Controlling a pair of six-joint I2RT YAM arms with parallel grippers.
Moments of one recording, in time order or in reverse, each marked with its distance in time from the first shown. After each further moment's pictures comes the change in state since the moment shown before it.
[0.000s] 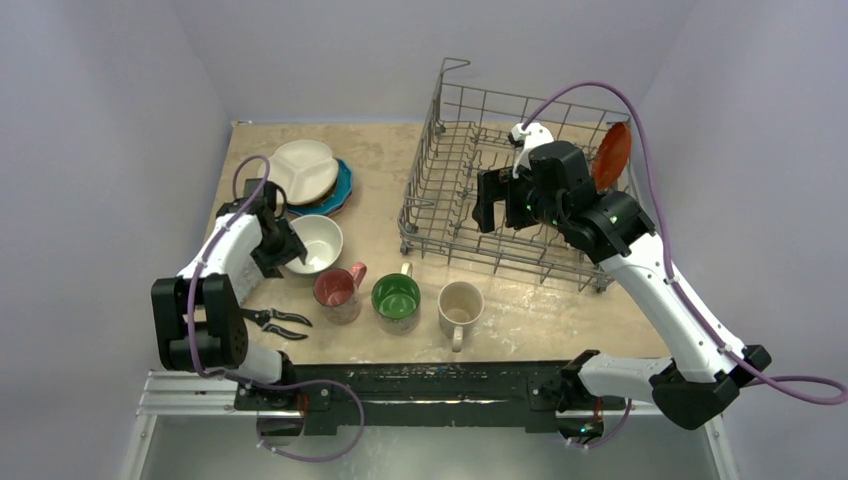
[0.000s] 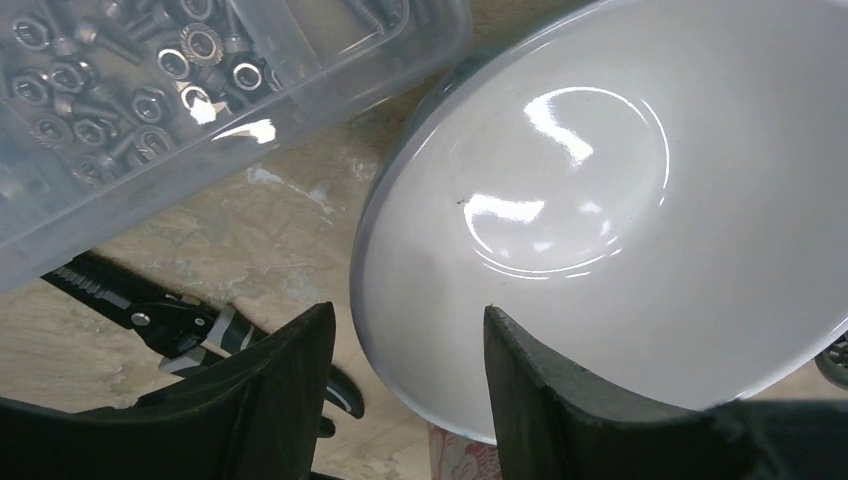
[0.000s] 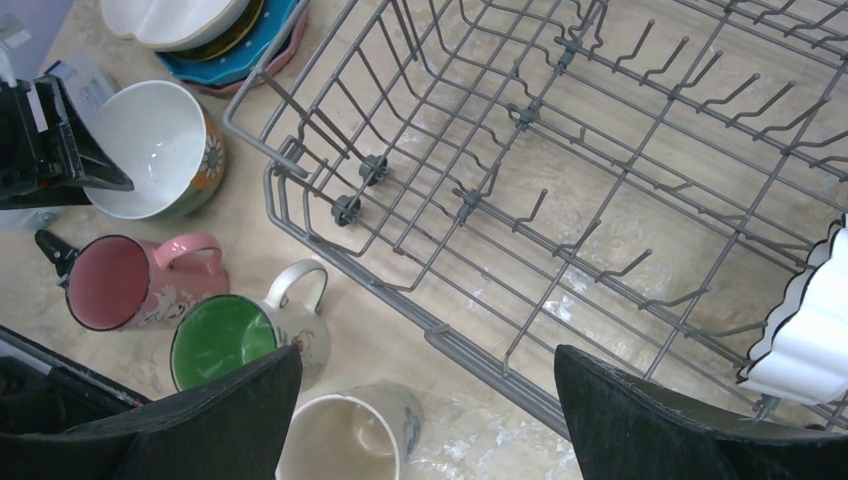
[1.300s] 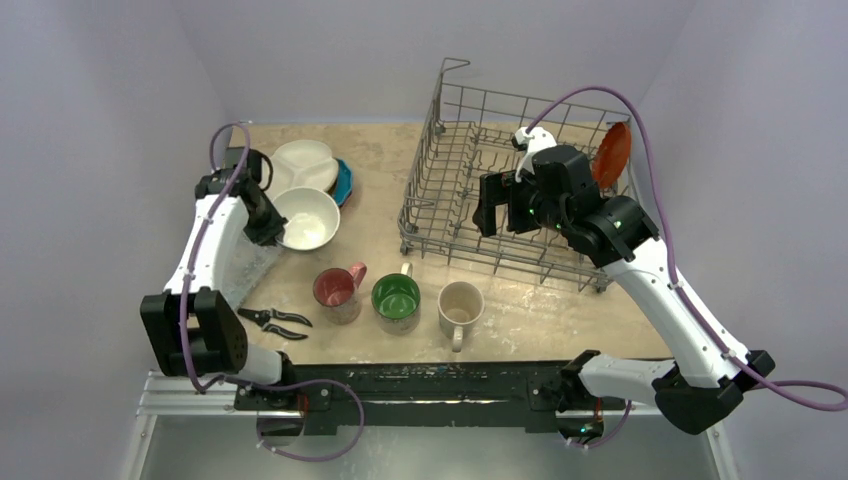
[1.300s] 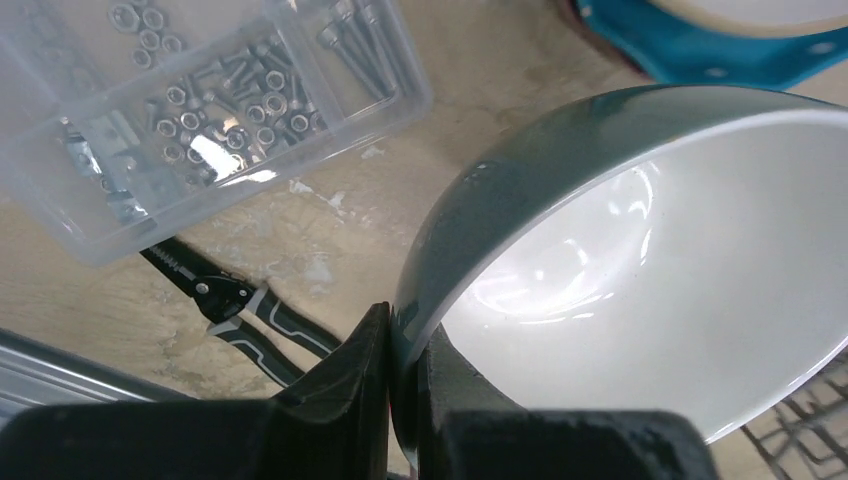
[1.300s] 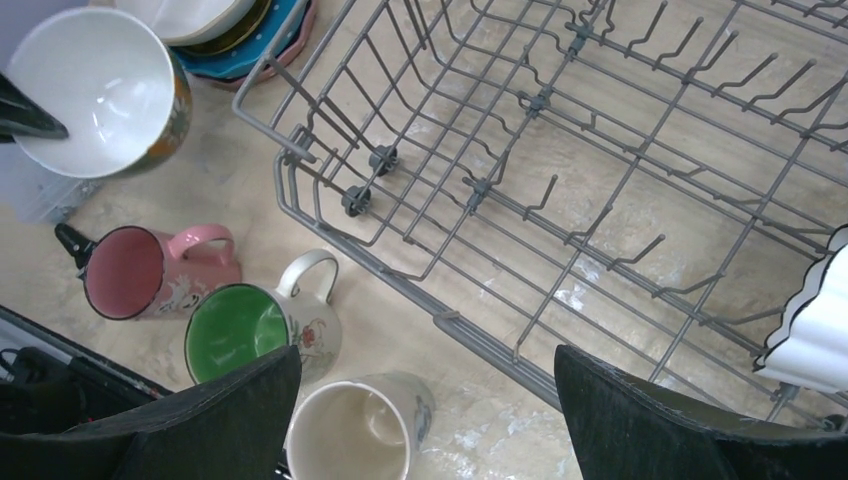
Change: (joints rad) left arm 0.005 0.000 0.229 -0.171 -0.045 -0.008; right arm 0.000 -0.026 -0.021 -0.007 -0.012 0.024
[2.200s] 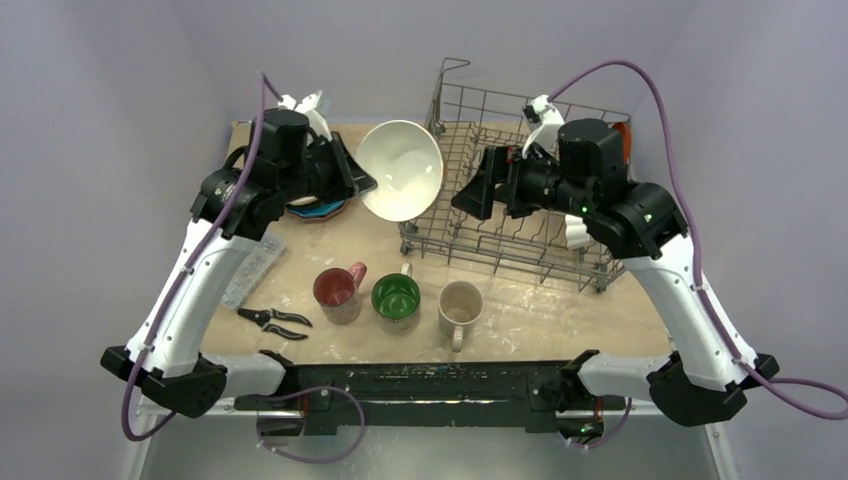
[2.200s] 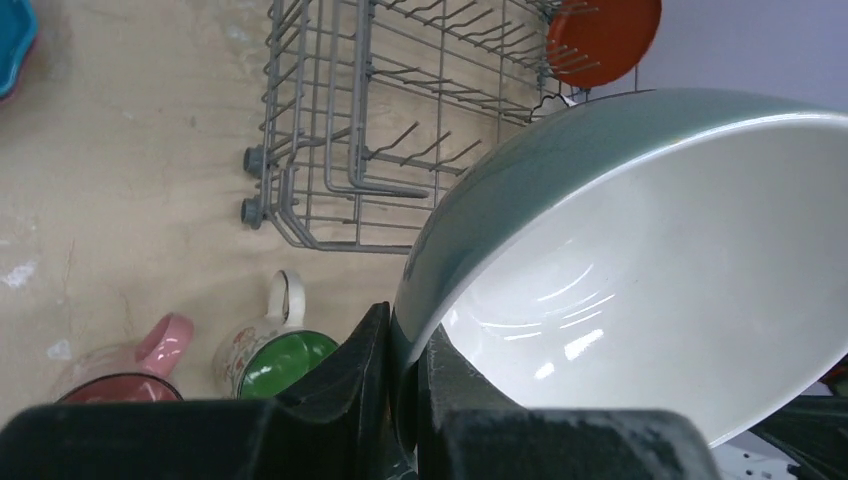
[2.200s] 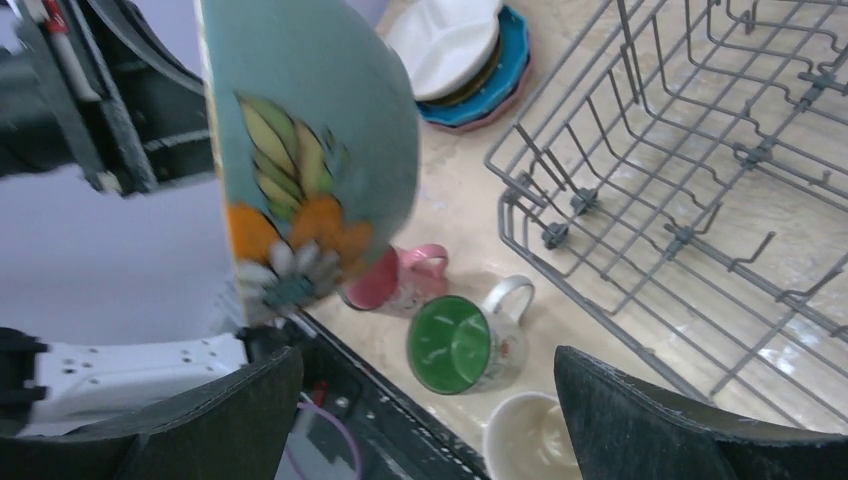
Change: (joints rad) left arm -0.515 -0.202 0.450 0.047 0.295 -0.170; right arm -0.003 0.049 0.218 -0.006 -0.305 0.150
